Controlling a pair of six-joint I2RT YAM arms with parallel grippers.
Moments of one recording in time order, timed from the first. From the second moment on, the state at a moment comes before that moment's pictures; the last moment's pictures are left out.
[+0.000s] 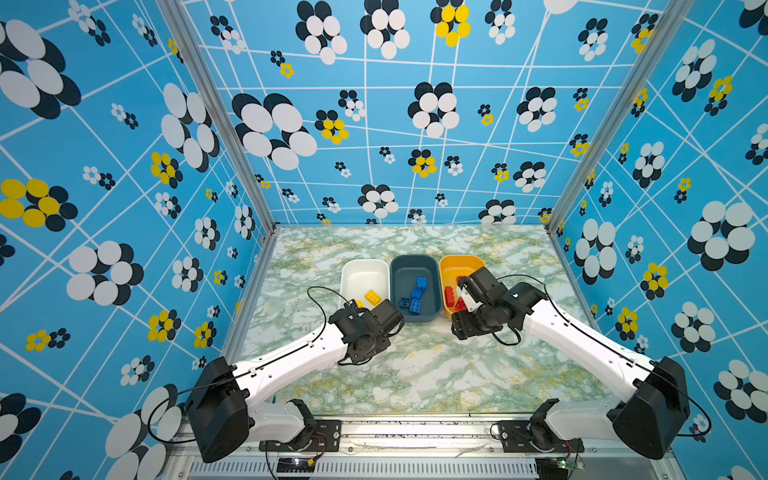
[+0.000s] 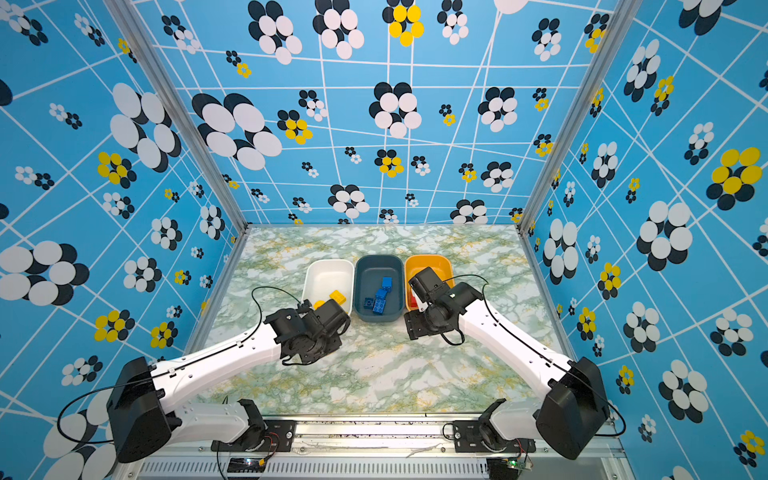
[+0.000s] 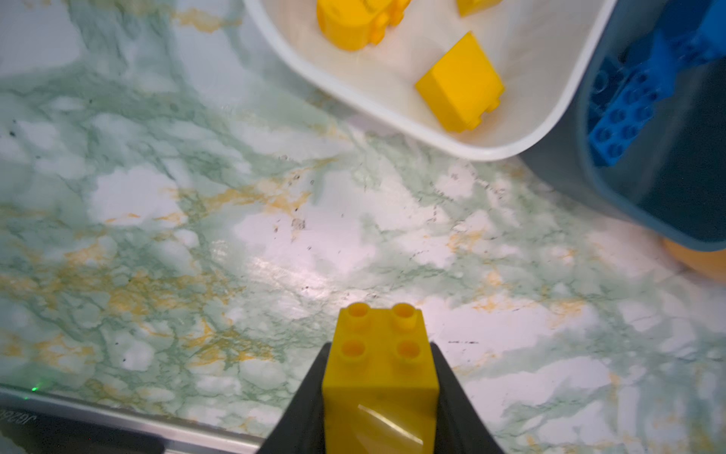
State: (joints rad) left arm -0.84 1.32 1.02 -0.96 -0.22 -1.27; right arm 0.64 1.34 1.12 -1.00 -0.01 0.35
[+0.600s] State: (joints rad) left arm -0.52 1.64 1.35 -0.89 -0.21 -0.88; right arm 0.60 1.29 1.09 -0.99 -0.01 0.39
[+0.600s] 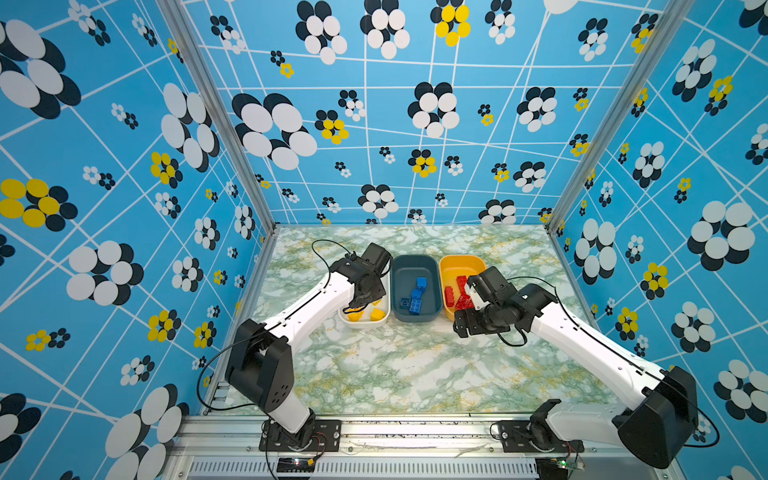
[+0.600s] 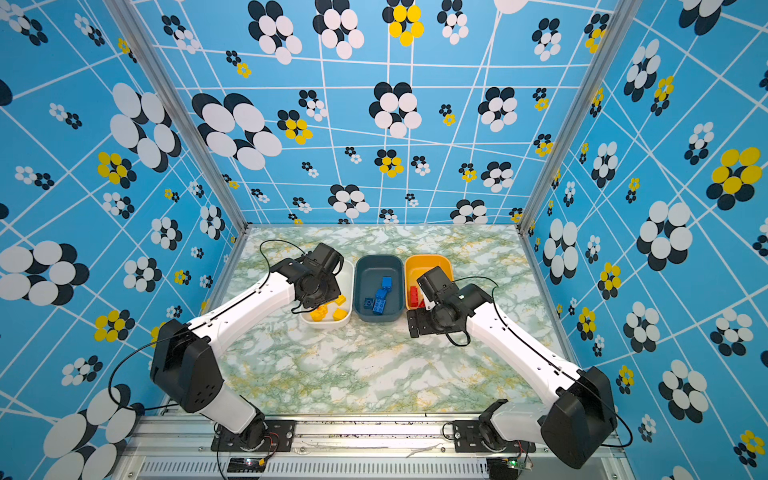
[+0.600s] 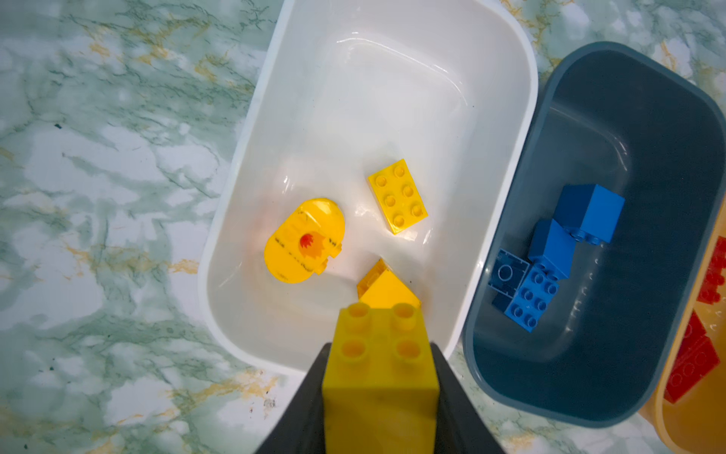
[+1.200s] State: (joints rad) left arm -0.39 1.93 1.54 -0.80 -0.20 -0.74; right arm 0.54 1.18 1.00 -1.00 -0.01 0.46
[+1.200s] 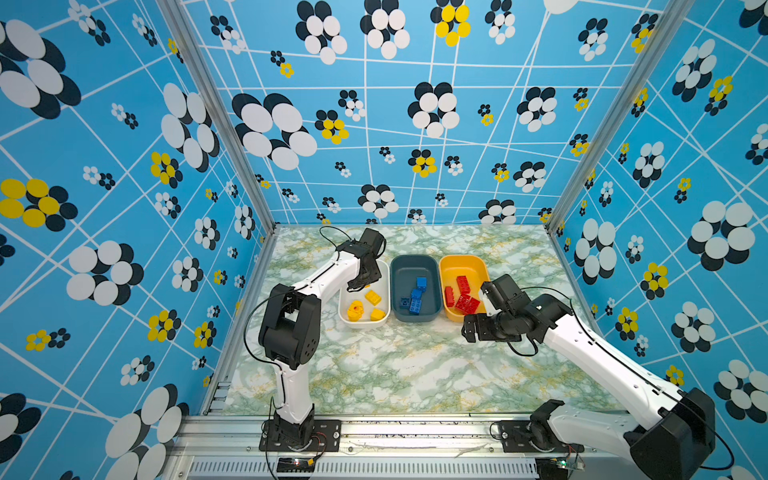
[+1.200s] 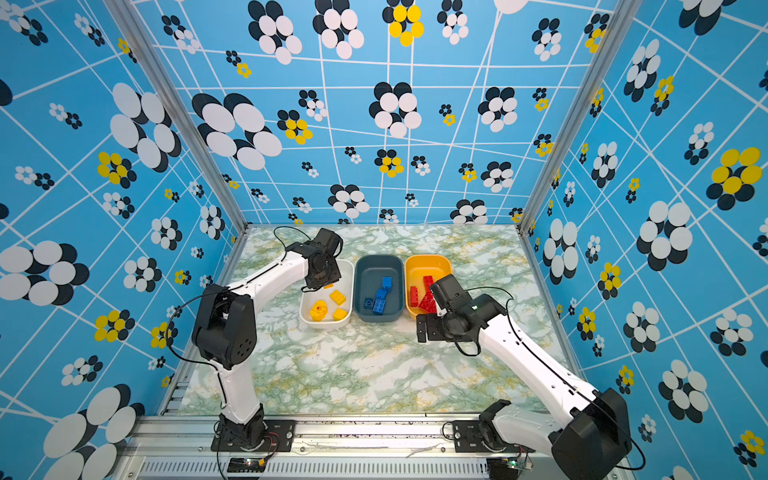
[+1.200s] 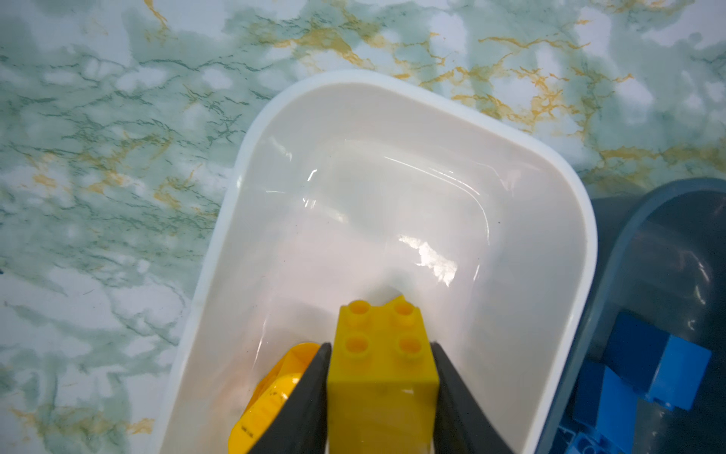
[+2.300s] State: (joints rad) left arm -0.43 1.33 0.94 -0.48 -0.31 -0.52; right arm 0.25 1.26 0.98 -0.69 -0.06 0.30
